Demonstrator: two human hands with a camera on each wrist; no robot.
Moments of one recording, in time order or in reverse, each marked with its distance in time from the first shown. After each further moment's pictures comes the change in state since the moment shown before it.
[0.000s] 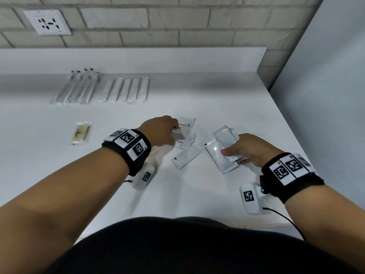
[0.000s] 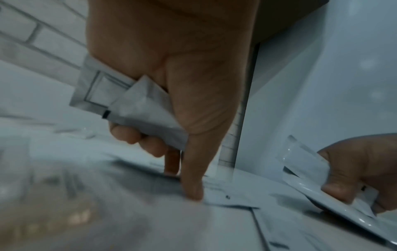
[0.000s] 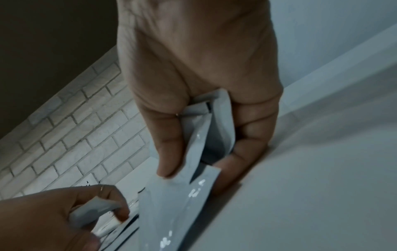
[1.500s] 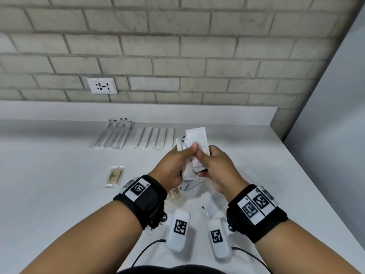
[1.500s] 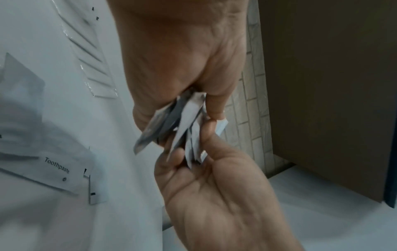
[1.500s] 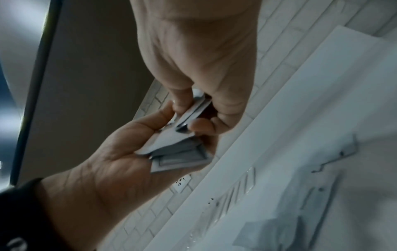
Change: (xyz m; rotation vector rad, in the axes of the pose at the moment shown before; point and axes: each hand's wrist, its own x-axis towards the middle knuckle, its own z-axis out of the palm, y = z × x) left_hand -0.055 0.005 -0.056 -1.861 0.185 0.004; right_hand -0.018 -0.131 0.110 0.484 0.018 -0.496
